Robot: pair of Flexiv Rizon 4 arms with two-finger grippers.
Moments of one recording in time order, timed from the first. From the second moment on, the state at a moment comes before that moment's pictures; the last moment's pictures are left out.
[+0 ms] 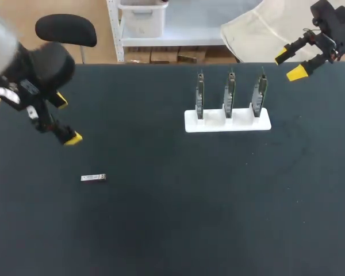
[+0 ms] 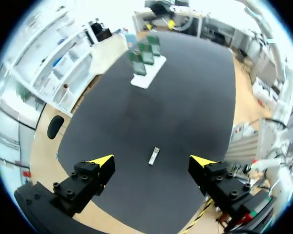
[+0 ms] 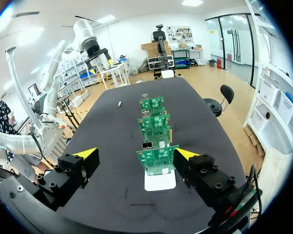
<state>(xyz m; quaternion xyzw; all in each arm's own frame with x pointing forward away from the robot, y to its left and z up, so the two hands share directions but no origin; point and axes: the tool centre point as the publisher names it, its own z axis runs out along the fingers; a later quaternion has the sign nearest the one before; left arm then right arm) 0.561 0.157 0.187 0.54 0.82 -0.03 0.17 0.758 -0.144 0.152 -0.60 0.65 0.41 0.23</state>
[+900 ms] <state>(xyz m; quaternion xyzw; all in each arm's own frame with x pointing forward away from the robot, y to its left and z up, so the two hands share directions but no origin) 0.553 0.180 0.076 0.61 0.79 0.08 -0.03 0.758 -0.144 0.152 -0.60 0.65 0.41 0.23</state>
